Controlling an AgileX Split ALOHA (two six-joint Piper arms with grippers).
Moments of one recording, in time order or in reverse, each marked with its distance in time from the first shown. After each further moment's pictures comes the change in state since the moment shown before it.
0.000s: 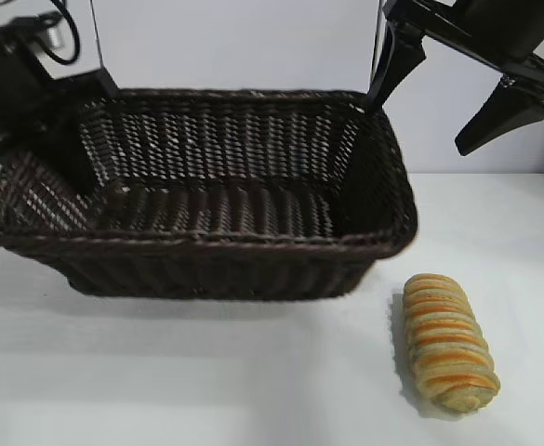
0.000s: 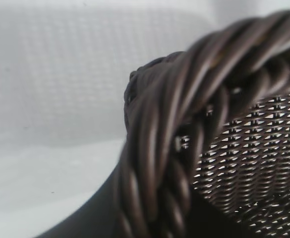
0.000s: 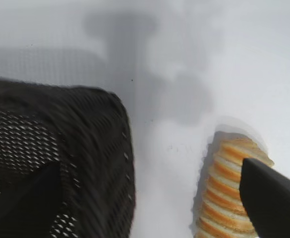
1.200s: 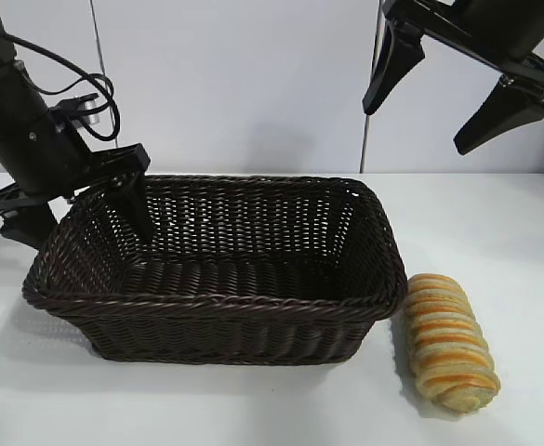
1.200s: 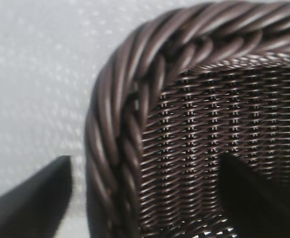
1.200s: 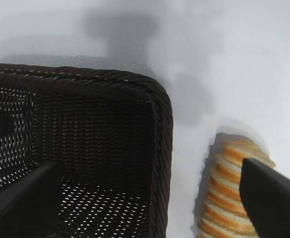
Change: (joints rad) left arm 0.003 -0.045 -0.164 0.078 0.126 -0.101; right arm 0.000 0.000 0.000 0.000 -0.001 0.000
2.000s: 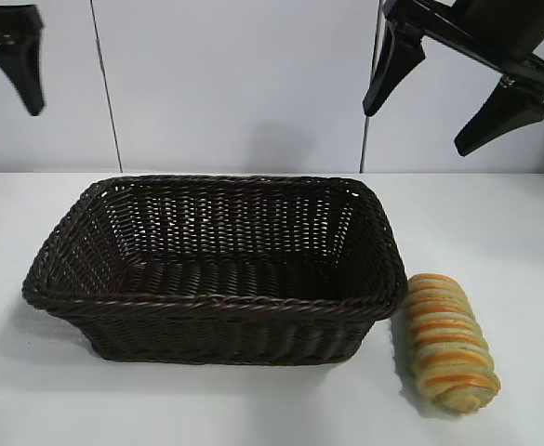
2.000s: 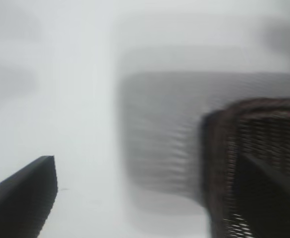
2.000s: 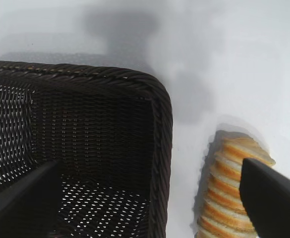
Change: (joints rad) left arm 0.571 -0.161 -0.182 0.262 0.237 -0.059; right arm 0.000 0.000 0.000 0.001 0.005 -0.003
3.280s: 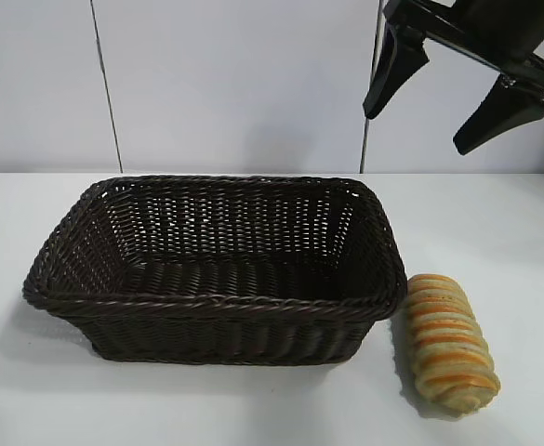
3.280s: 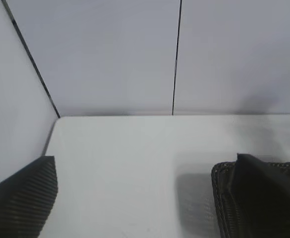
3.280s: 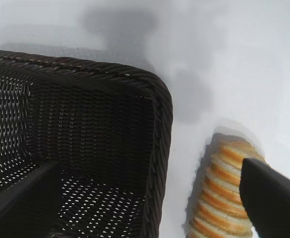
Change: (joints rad) left arm -0.293 -1.248 0.186 0.101 0.095 0.077; right arm 0.000 0.000 0.000 0.000 0.003 -0.072
